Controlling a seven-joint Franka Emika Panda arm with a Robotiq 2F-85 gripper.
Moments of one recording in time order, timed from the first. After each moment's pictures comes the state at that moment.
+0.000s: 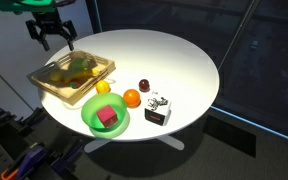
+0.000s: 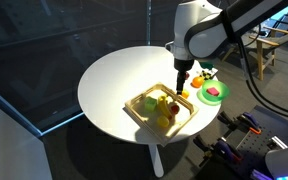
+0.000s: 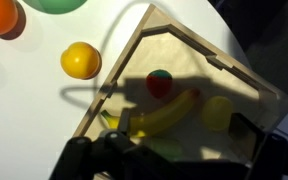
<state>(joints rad) 0.09 0.09 0.10 -2.38 -0.07 2.35 -0.35</state>
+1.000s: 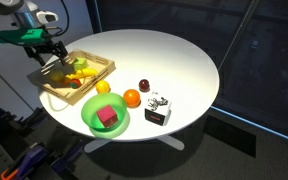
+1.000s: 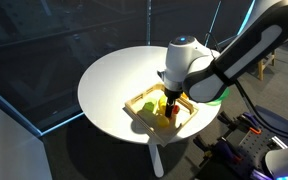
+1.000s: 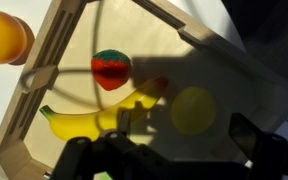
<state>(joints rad) 0.19 0.26 0.14 -2.46 -0.17 2.69 -0.09</state>
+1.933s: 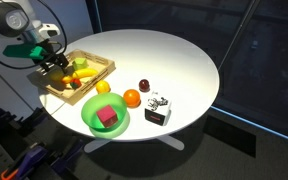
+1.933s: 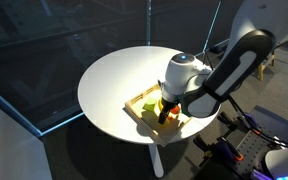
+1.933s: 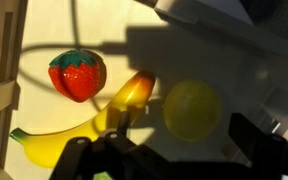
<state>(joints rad) 0.26 0.40 0.09 -2.46 -0.17 2.91 0.09</state>
